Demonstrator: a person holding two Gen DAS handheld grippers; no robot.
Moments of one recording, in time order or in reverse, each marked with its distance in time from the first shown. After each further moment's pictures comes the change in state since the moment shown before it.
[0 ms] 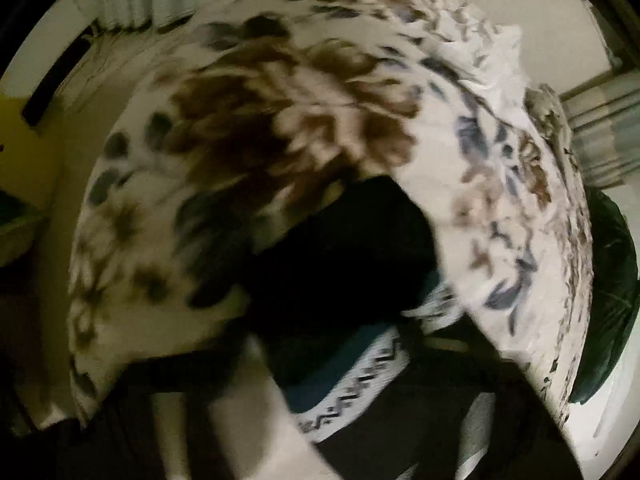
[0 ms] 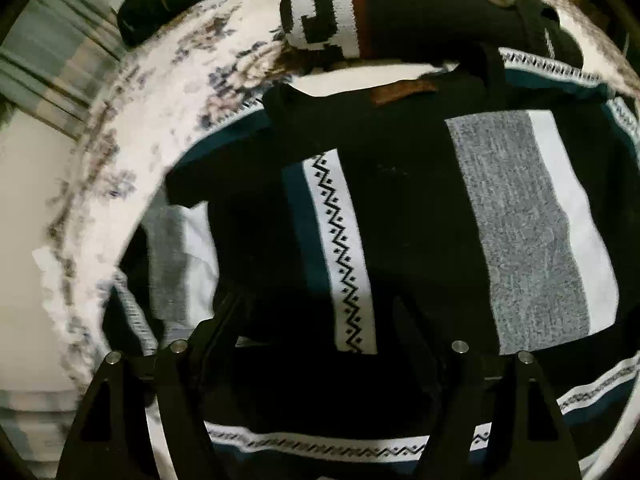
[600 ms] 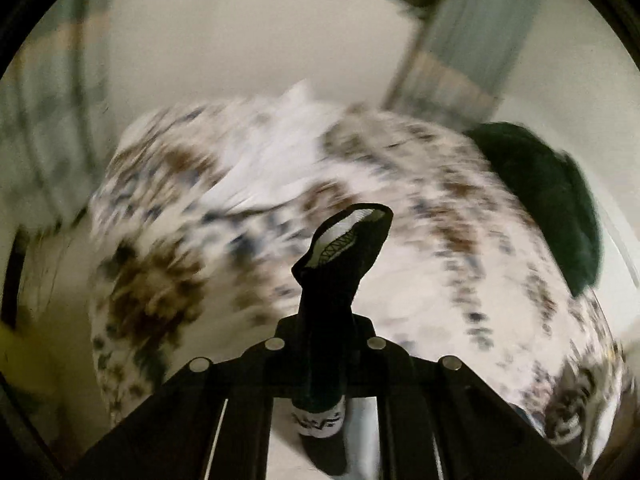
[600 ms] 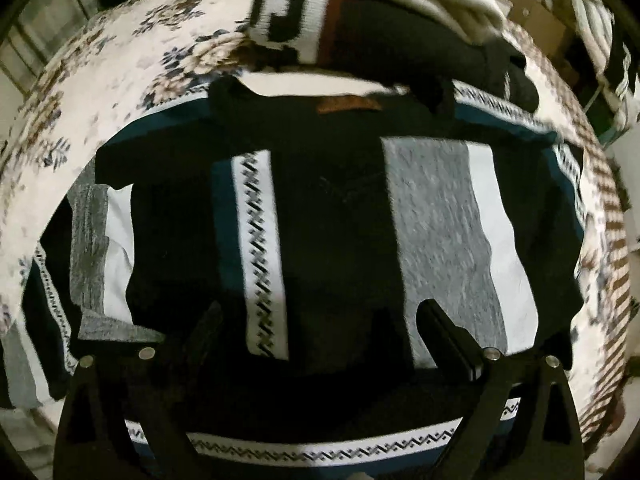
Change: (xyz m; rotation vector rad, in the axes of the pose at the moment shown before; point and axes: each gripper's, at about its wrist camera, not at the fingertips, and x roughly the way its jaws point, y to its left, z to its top) left arm -0.157 -0.163 -0.063 0.605 -0.327 -0.175; right arm -0.007 -0.010 -0.003 -0.091 -0.006 -0.261
